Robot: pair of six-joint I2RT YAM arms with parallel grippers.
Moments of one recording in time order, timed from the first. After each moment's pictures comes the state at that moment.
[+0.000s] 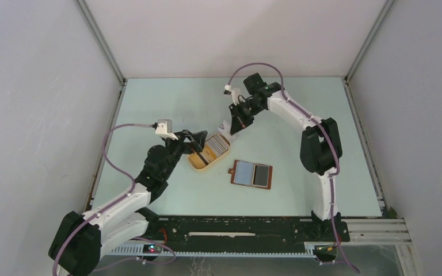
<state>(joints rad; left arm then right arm) -0.52 0.93 0.34 0.59 -0.15 -0.49 0.49 2.11 1.85 -0.86 -0.69 -0.14</state>
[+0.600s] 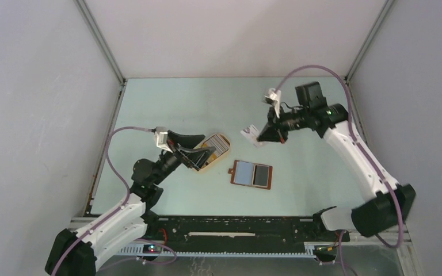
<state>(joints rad) -0.52 0.74 0.26 0.80 0.31 -0.62 0.37 1.41 1.45 -0.89 -0.89 -0.43</state>
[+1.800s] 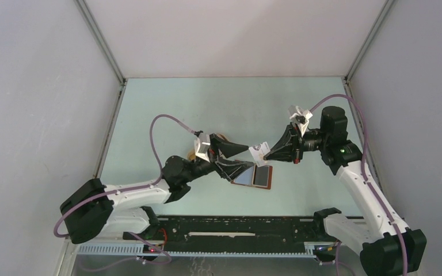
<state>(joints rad) -0.95 1.18 0.43 1.17 0.30 -0.42 0.22 0.98 0.87 -0.23 -1.42 -0.02</state>
